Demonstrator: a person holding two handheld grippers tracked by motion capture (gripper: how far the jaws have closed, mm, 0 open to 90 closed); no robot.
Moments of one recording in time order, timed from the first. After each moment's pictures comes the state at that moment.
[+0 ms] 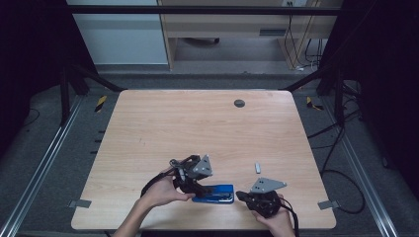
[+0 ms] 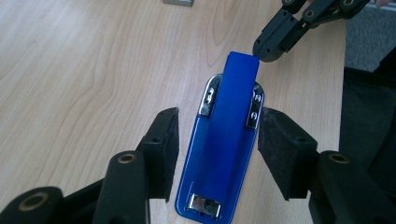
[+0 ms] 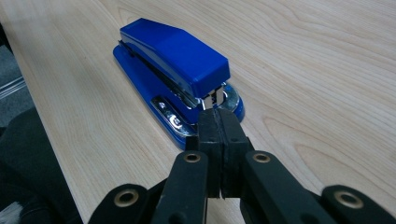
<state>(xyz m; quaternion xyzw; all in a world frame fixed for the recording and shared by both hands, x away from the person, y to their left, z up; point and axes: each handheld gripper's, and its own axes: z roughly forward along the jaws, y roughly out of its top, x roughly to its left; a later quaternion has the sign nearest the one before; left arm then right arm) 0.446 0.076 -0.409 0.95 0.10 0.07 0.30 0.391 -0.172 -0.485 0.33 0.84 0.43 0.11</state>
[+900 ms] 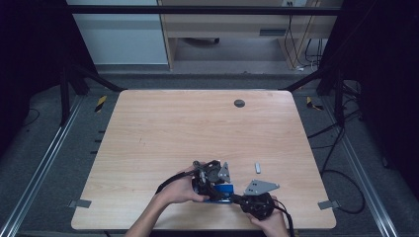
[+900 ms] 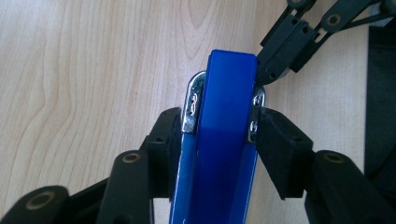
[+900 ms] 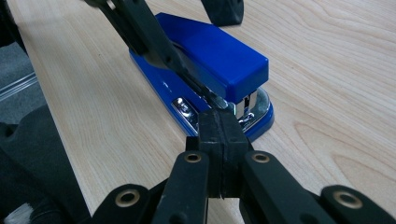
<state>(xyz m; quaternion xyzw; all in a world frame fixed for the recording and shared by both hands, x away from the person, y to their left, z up) 0.454 0.029 -0.435 0.97 0.04 0.06 0.22 0.389 -0.157 -0.492 0.32 0.84 0.43 0.10</state>
